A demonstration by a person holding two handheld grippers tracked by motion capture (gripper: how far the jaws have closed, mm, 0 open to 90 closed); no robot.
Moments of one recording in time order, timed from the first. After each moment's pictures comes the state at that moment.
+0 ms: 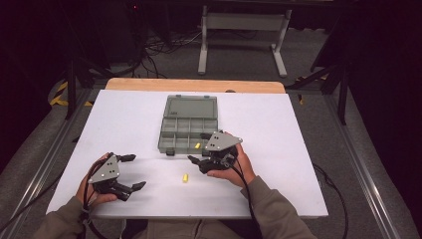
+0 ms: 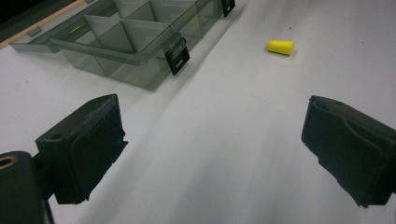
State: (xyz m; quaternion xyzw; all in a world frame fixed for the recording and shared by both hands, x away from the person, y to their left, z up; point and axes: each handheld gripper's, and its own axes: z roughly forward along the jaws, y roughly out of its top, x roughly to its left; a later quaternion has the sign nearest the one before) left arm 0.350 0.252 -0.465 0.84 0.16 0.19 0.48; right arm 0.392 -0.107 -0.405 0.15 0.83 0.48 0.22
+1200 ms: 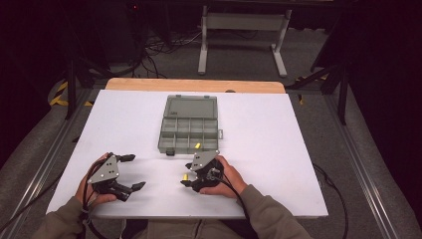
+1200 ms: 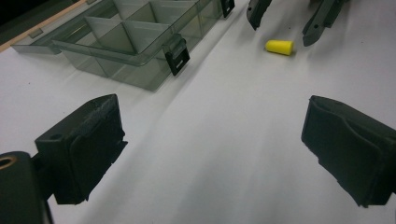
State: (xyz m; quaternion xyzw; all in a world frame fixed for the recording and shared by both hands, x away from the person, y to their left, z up) left arm 0.349 0.252 -0.464 0.84 0.16 0.19 0.48; right arm 0.380 -0.077 -0.459 0.09 0.91 0.40 0.09
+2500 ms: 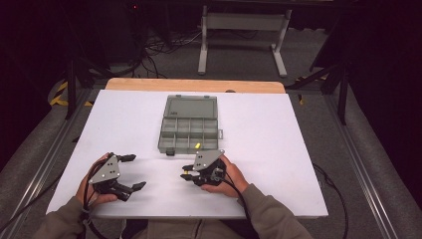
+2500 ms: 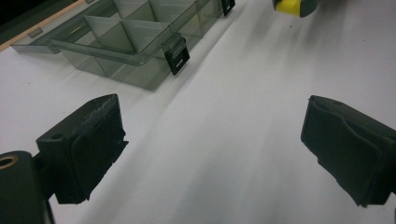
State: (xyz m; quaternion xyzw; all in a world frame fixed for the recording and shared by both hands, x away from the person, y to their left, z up) left arm 0.349 0.251 -0.464 0.85 0.16 0.19 0.47; right arm 0.373 -0.082 -0.439 0.06 0.89 0.44 0.11
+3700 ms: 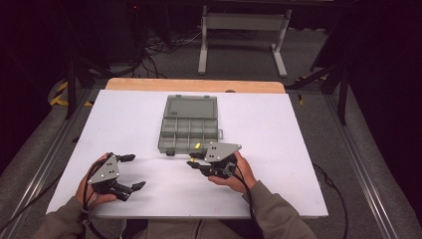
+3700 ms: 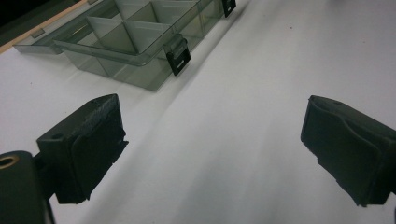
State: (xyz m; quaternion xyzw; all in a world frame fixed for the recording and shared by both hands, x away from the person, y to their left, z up) left arm 0.349 0.252 -0.464 0.84 0.16 0.19 0.47; right arm 0.373 -0.107 -0.406 0.08 0.85 0.49 0.17
